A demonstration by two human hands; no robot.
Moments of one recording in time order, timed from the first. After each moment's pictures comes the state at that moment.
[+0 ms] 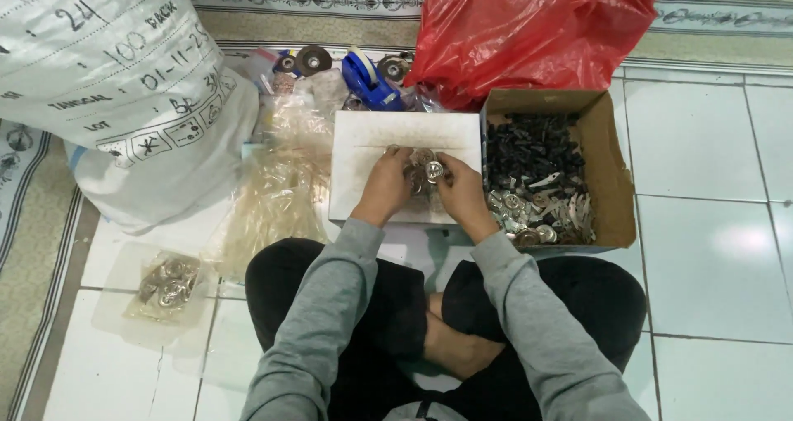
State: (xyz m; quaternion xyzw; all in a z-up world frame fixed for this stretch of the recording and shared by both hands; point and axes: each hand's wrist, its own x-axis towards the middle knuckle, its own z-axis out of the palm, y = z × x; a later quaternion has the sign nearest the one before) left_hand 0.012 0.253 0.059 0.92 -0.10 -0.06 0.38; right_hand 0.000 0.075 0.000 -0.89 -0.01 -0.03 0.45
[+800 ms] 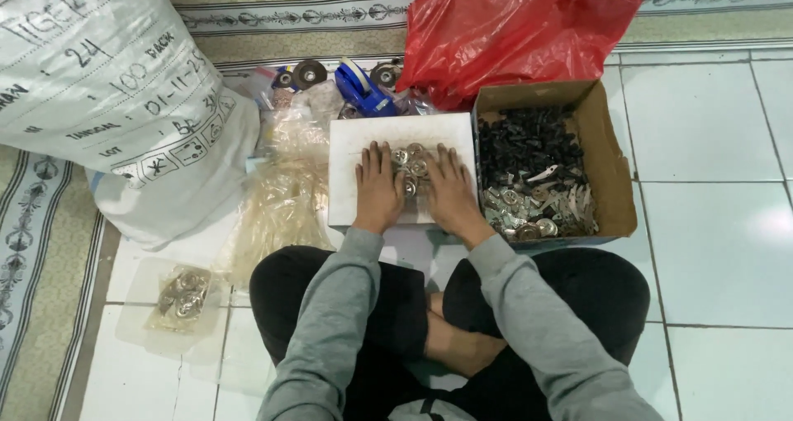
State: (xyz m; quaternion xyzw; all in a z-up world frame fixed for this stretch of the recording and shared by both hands) left_hand -0.007 0.253 0.018 0.97 -0.07 0.00 0.25; right_hand -0.036 0.084 0.059 -0.95 -0.13 0.04 0.29
